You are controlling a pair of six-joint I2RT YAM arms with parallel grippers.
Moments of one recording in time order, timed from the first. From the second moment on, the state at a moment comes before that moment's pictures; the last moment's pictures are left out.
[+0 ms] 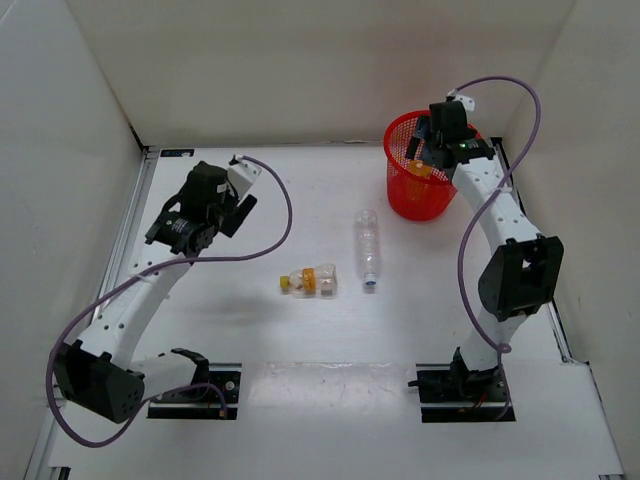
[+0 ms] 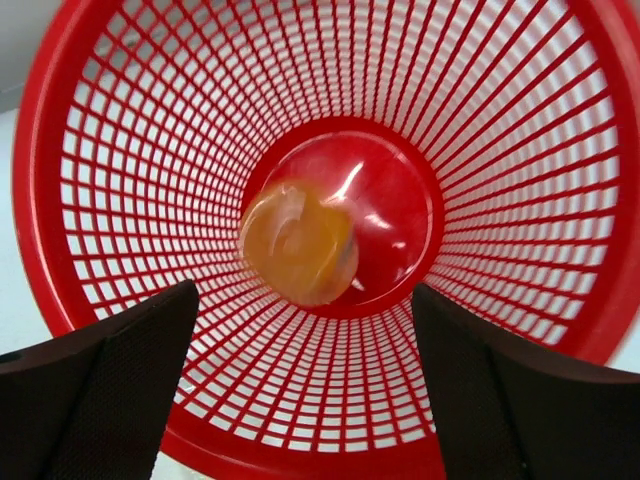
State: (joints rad) left arm -0.38 1.19 1.20 -0.61 -0.37 0.48; right arm 0.24 1.77 1.71 -0.60 0.33 0.37
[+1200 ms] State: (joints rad) left arm -0.13 0.91 0.93 -0.64 -0.26 0.31; right arm 0.64 1.81 1.34 -0.63 0.19 0.40
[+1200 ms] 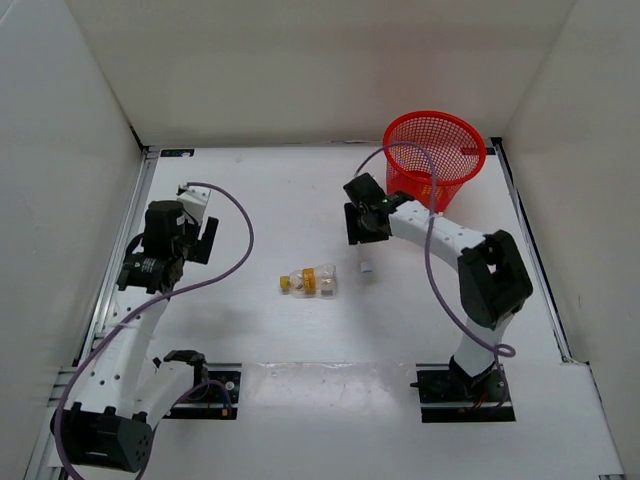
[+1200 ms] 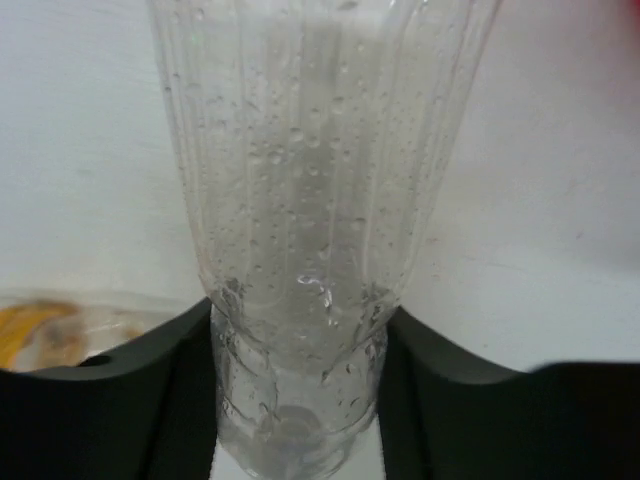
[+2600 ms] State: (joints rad) left arm -0.02 0.89 0.85 -0.68 -0.14 0.35; right arm 0.68 1.59 1.62 -0.55 -0.16 -0.20
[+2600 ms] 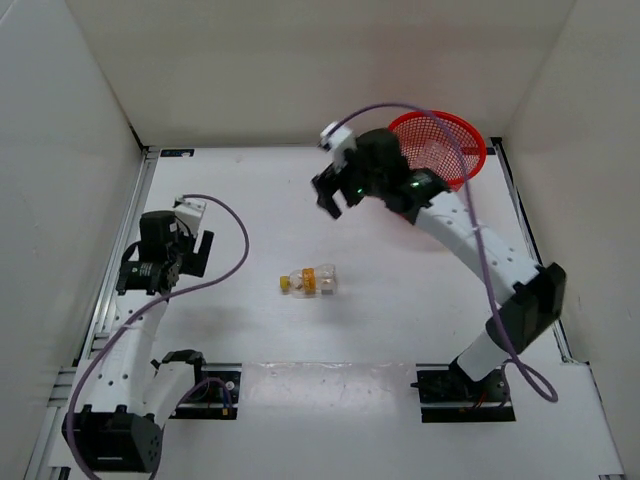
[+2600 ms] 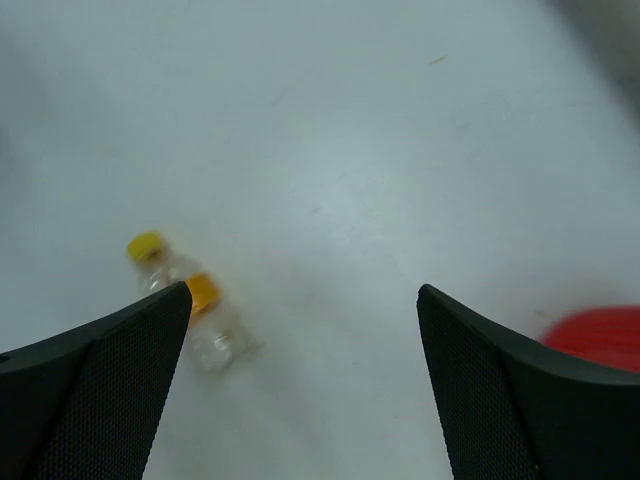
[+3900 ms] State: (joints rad) left arm 0.08 0.88 0.82 -0.71 -0.15 0.16; right arm 0.42 1.65 1.84 -0.26 0.37 0.31
